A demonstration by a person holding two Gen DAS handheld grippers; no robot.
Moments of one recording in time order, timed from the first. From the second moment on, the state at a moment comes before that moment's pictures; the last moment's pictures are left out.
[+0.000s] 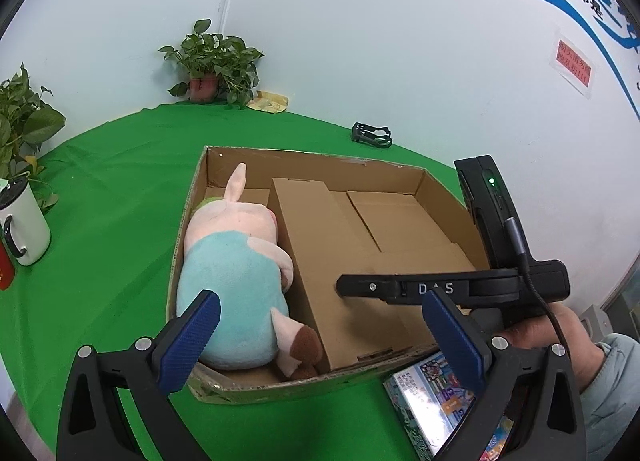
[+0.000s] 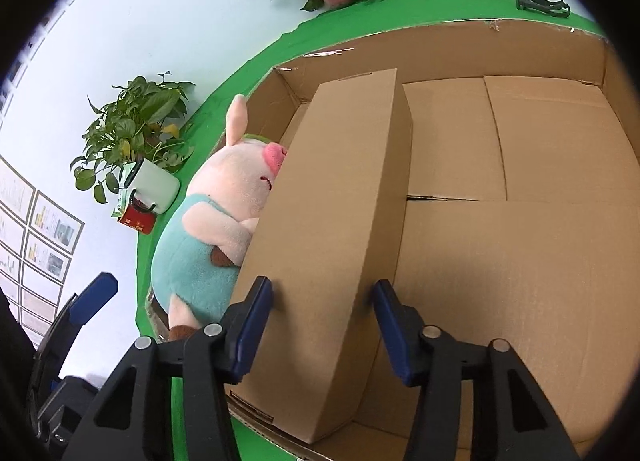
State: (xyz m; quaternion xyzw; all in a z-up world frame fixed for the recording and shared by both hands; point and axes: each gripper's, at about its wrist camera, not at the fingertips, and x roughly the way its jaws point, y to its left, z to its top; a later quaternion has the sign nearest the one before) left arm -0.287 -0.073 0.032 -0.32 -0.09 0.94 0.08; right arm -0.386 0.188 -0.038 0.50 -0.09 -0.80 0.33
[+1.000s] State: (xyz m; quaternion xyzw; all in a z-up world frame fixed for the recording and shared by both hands) left arm -0.220 0.008 -0.079 -0.44 -0.28 0.81 0.26; right arm -0.169 0.304 -0.025 0.44 -0.02 -0.83 0.35
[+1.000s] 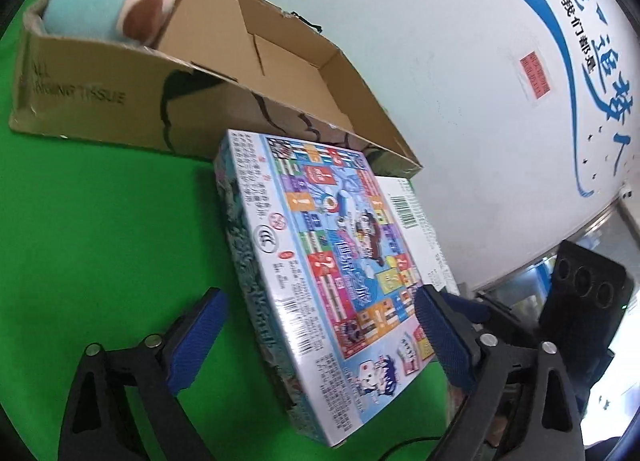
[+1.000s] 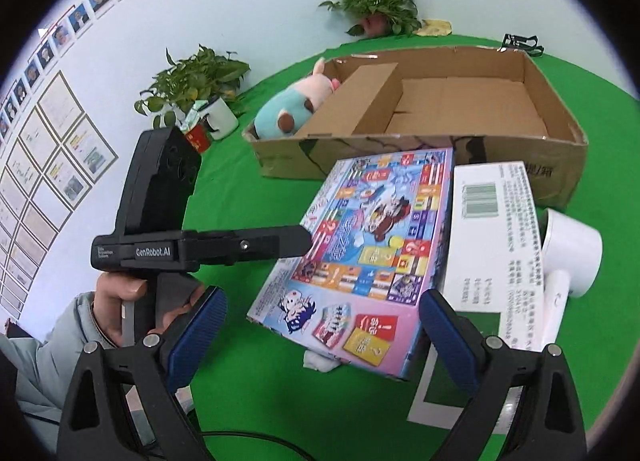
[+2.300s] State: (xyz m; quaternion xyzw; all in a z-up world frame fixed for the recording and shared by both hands) left arm -0.194 -0.017 -0.101 -0.46 -0.29 0.81 0.22; right arm -0.173 0.263 -0.059 0.51 -0.02 -0.81 0.28
